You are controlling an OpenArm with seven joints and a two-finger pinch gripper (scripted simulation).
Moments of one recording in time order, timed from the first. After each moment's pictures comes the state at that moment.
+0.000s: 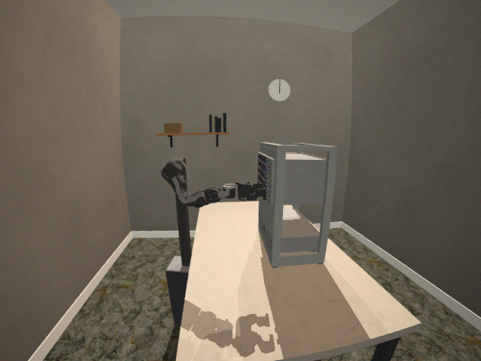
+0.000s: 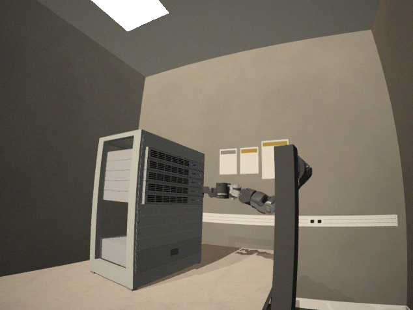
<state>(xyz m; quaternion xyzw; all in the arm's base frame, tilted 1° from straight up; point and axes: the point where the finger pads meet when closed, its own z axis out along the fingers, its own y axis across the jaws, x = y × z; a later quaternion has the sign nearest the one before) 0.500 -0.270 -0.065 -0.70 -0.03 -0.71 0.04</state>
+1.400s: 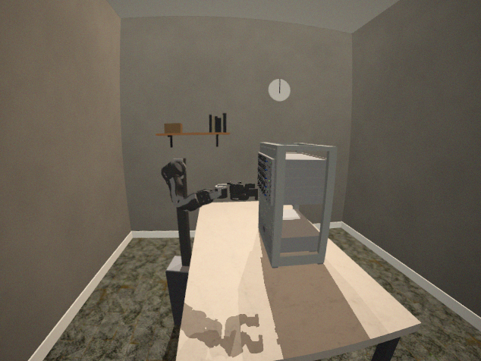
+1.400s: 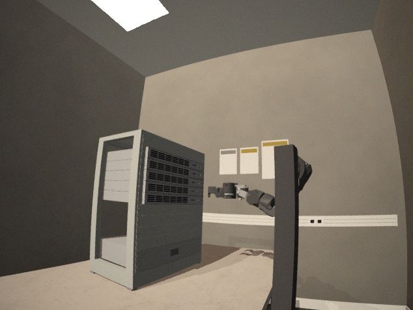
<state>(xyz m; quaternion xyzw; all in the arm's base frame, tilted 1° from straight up) 0.462 -0.271 -0.065 -0.70 -0.03 -0.71 0.04</state>
